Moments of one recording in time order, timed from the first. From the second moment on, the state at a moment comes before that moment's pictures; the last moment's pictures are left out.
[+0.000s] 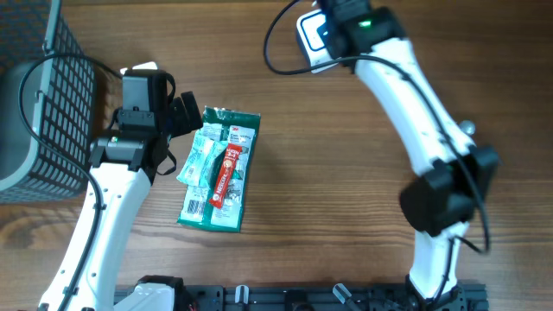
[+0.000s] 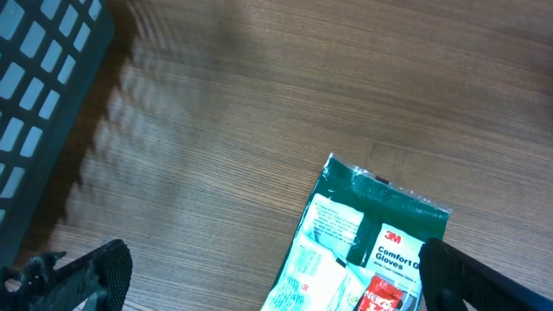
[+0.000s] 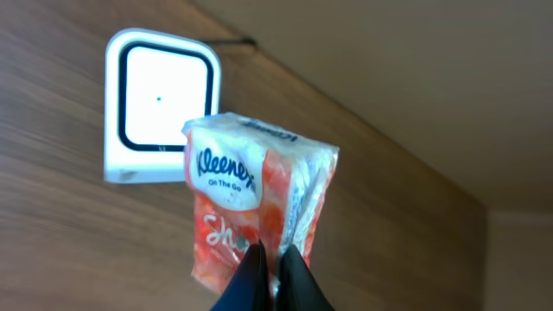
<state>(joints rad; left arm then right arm) -0.10 1.31 1.09 -0.67 -0.21 -0.32 0.43 2.12 2.07 -0.87 0.53 -0.31</state>
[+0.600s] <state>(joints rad) -0.10 1.31 1.09 -0.67 -0.21 -0.32 0.47 2.28 2.07 -0.85 0.71 -0.35</state>
